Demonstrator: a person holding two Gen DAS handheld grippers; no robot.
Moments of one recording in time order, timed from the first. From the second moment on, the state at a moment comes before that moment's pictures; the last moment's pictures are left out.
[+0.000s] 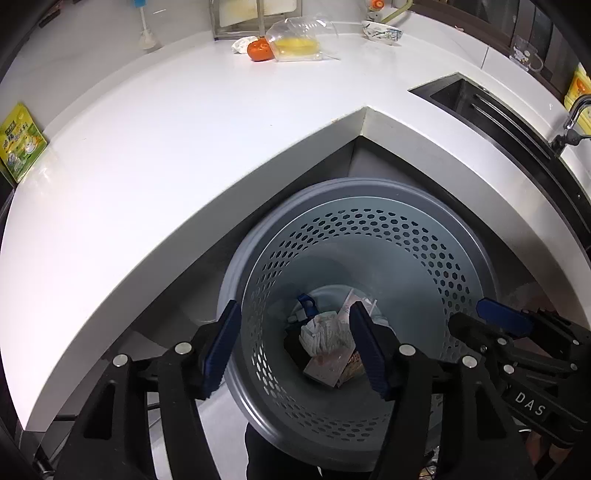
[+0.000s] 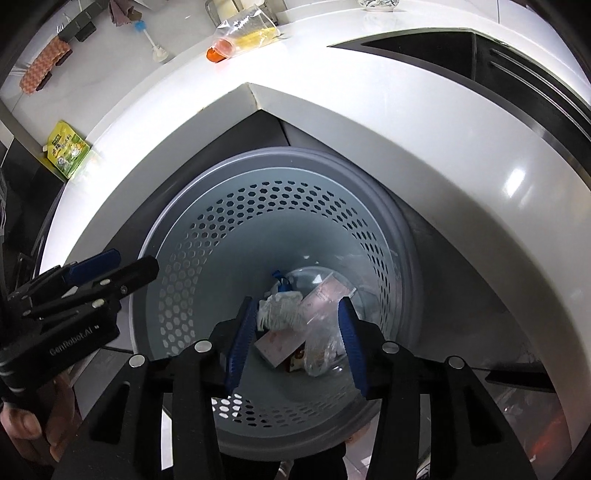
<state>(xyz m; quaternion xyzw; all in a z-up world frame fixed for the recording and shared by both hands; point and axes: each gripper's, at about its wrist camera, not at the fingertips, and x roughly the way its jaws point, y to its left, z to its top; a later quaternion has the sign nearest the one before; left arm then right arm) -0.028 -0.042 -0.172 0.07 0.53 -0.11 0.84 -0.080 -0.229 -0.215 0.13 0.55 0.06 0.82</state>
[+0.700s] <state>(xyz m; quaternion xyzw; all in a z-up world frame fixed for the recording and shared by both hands) -0.014 -0.027 -0.104 0.06 0.50 -0.12 0.85 -0.073 -0.217 -0.158 0.12 0.51 0.08 0.85</state>
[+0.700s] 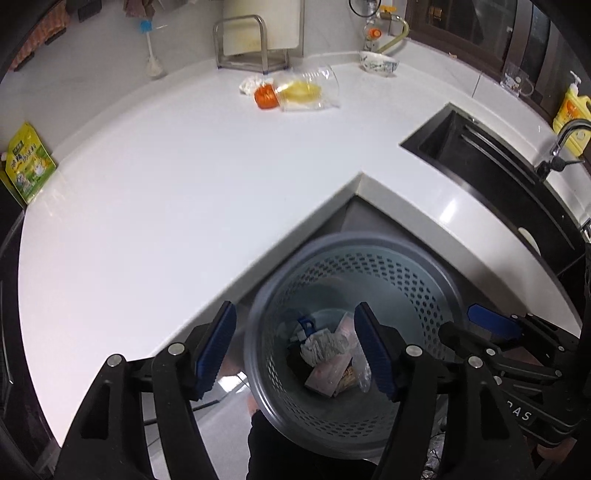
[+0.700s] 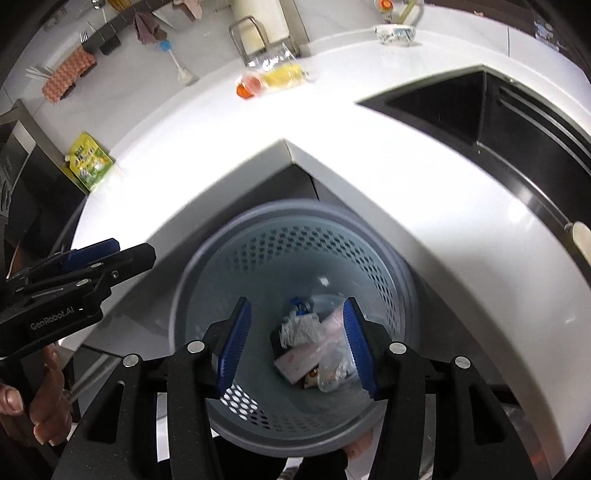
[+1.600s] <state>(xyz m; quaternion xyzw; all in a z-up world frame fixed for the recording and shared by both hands) 0.135 0.017 -0.042 0.07 0.45 -0.17 0.88 0.070 -0.179 -0.091 0.13 0.42 0.03 0.90</state>
